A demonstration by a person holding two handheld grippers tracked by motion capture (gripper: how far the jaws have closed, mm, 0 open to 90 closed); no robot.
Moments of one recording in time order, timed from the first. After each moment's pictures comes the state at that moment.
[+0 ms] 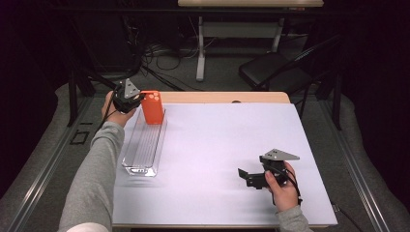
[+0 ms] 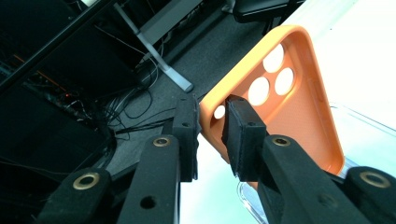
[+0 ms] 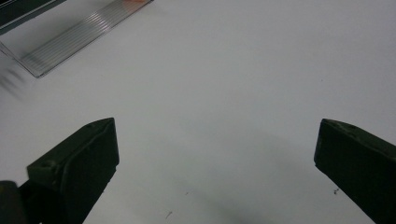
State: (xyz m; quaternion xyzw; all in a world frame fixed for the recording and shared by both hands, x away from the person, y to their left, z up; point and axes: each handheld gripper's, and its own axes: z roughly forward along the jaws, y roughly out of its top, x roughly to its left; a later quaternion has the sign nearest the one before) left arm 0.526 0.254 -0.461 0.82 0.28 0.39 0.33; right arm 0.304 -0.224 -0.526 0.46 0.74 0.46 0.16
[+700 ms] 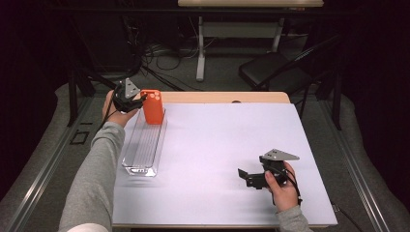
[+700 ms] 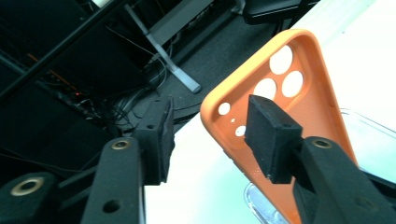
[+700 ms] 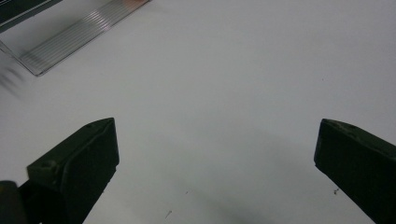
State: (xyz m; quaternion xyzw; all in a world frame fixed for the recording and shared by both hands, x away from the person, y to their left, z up) left arm 0.526 0.253 -0.460 0.81 0.29 0.40 0.32; right arm 0.304 -0.223 -0.526 0.46 0.75 0.46 0.16
